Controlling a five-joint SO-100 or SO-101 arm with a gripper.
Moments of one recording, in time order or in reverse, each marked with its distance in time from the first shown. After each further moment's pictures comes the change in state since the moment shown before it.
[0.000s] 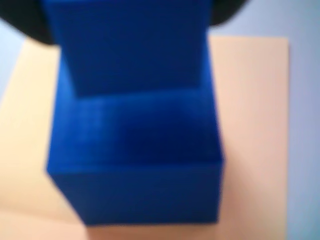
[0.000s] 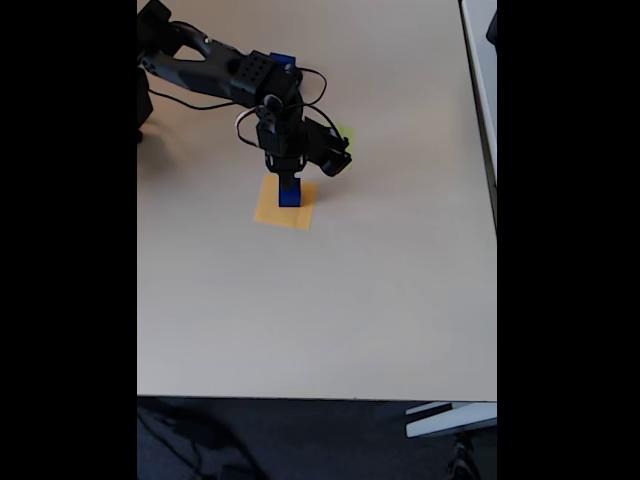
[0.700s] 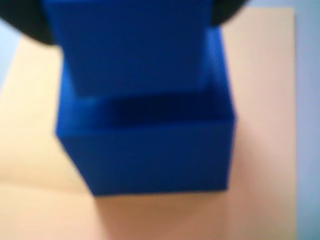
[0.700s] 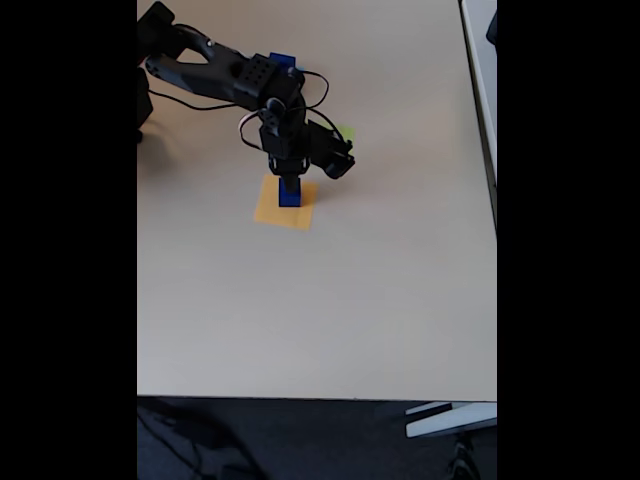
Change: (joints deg) arm -0.1 -2.0 -1.7 -1.4 0.7
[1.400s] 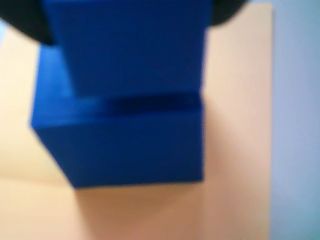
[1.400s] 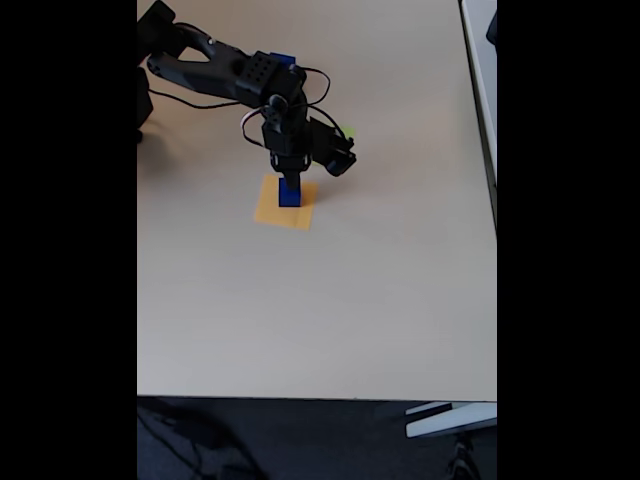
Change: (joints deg) arm -1.1 0.0 0.0 0.0 1.6
